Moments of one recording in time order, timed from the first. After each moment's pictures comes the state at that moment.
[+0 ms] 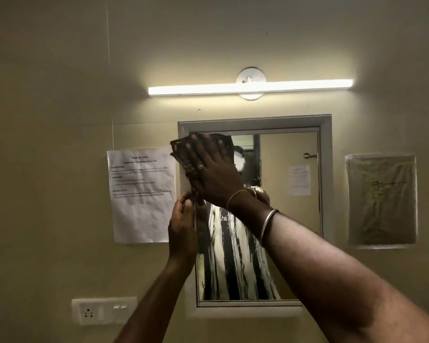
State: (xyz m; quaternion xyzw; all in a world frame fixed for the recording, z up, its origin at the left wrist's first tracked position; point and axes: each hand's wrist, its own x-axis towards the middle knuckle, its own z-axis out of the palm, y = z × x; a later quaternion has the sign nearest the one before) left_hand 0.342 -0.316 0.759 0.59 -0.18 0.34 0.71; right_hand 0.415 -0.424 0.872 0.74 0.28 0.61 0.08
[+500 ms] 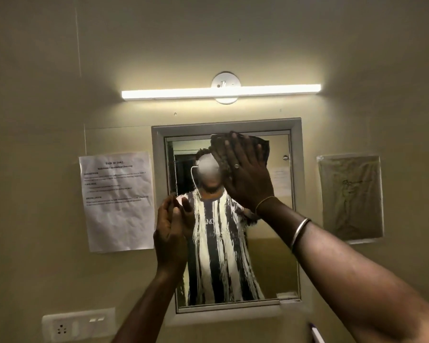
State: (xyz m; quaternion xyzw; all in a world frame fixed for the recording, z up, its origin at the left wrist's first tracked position) left_hand 0.341 -0.343 0.753 0.60 -0.17 0.39 0.67; right_hand 0.407 -0.549 0.859 0.76 0.16 0.63 0.02
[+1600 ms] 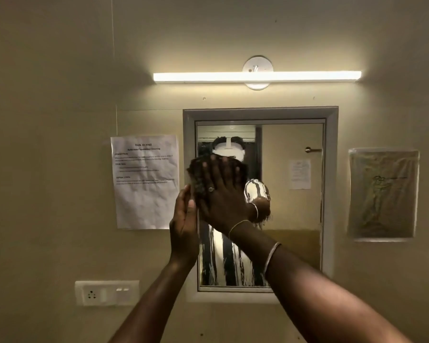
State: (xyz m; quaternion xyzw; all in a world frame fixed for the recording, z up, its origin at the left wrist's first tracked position) left_hand 0.340 -0.309 0.731 0.60 -0.22 0.42 0.65; right_hand 0.410 -0.419 0.781 0.80 0.20 0.56 0.00
